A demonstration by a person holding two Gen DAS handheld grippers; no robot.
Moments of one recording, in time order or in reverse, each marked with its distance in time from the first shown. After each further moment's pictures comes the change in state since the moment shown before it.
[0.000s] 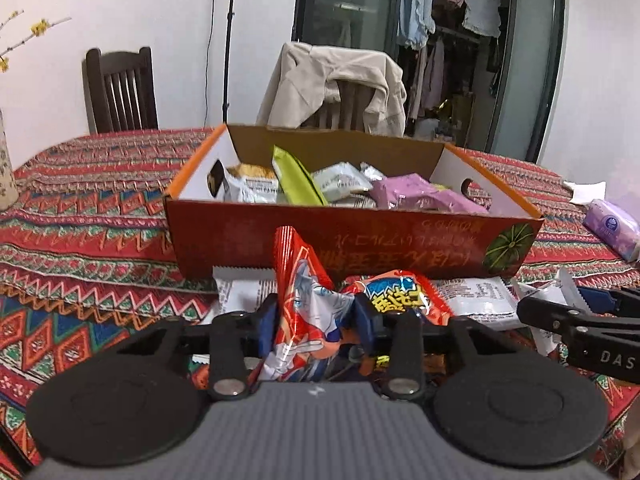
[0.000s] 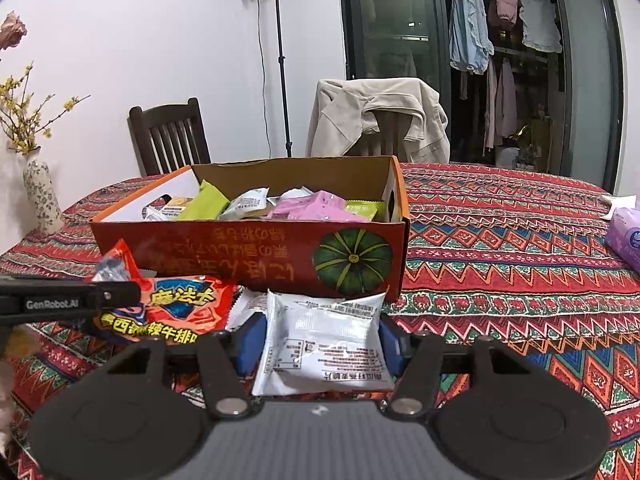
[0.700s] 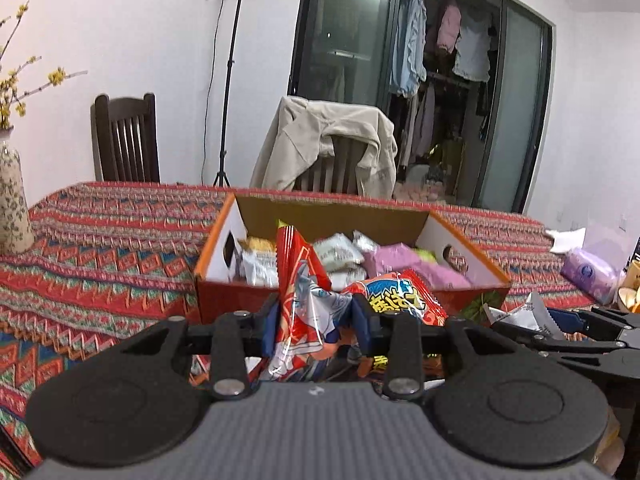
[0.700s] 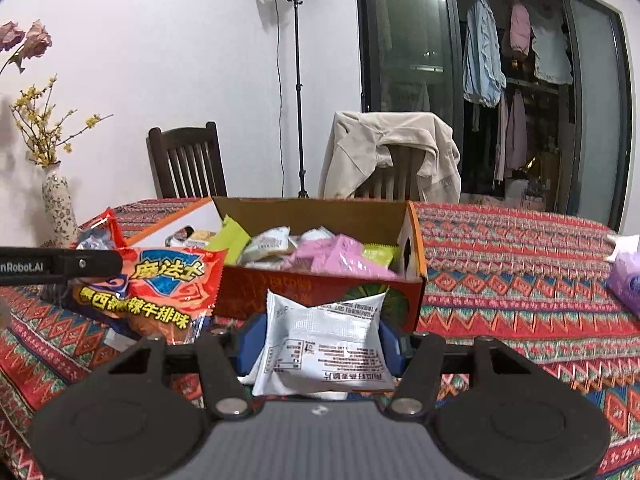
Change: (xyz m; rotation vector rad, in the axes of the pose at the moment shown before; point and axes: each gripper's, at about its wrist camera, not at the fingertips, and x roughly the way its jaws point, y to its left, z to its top) left arm -0.050 0.012 0.031 -0.011 -0.145 -0.027; right arm -0.021 0.017 0.021 -0.055 -0.091 0.021
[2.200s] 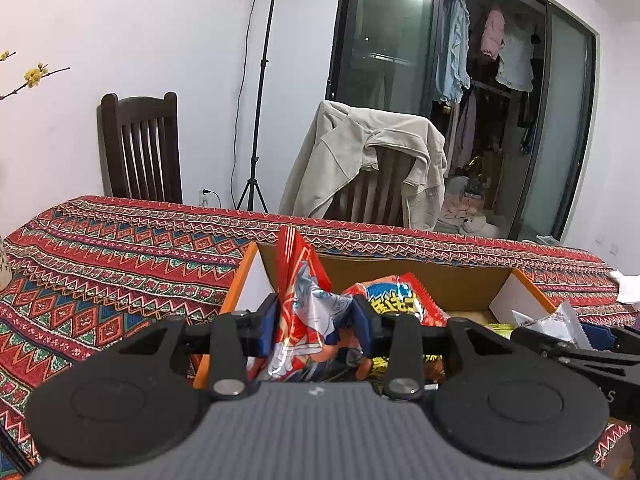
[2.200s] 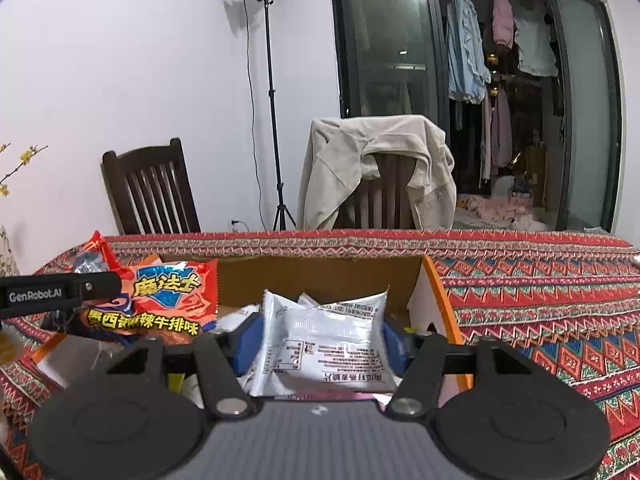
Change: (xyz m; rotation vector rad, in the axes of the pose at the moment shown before) left arm 0.127 0.025 0.059 -0.050 -0.008 0.109; right arm 0.128 -0.005 0.075 0.062 0.001 -0.049
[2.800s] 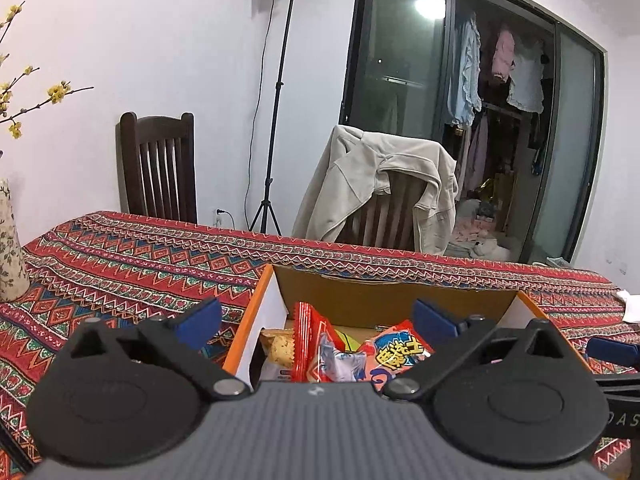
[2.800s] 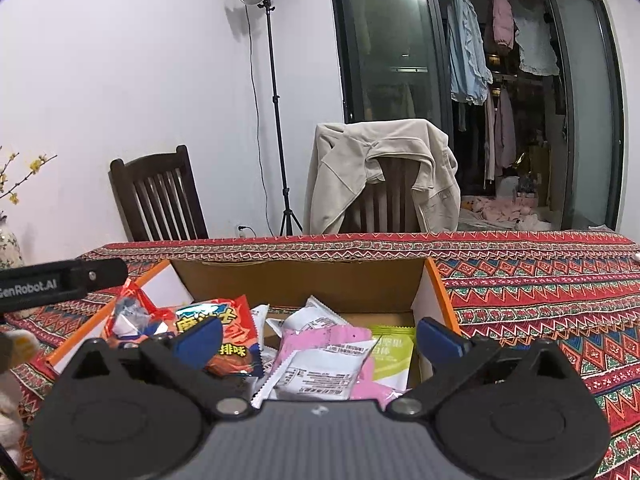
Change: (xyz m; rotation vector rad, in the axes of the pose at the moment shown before) left arm -0.016 0.001 0.007 -0.021 -0.066 0.036; right arm -0.015 -0.001 0.001 0.016 -0.023 0.021
